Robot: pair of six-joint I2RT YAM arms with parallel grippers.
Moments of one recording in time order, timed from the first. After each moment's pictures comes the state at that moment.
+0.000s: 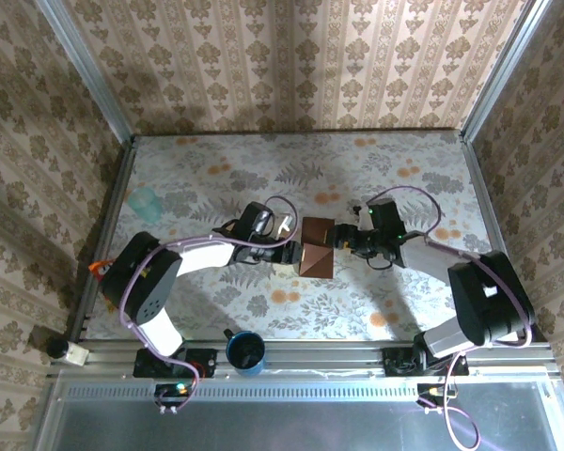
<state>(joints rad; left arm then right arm) -0.70 1.70 0.86 -0.02 0.52 -0.45 0.29 1.46 0.64 -0.01 -0.48 0.61</state>
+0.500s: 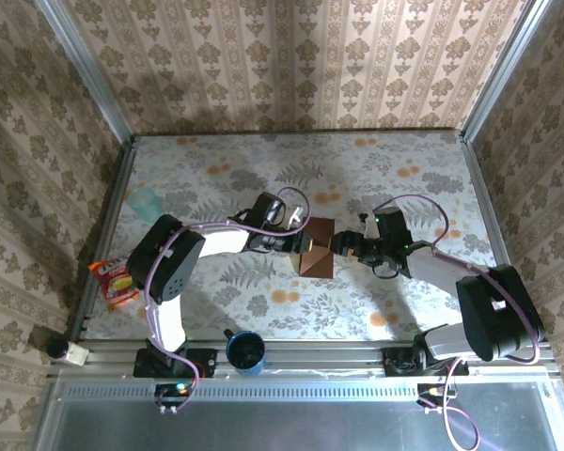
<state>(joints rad) -0.69 1.88 1.01 0.01 0.55 -0.42 0.28 1.39 0.57 -0.01 -0.48 0.61</state>
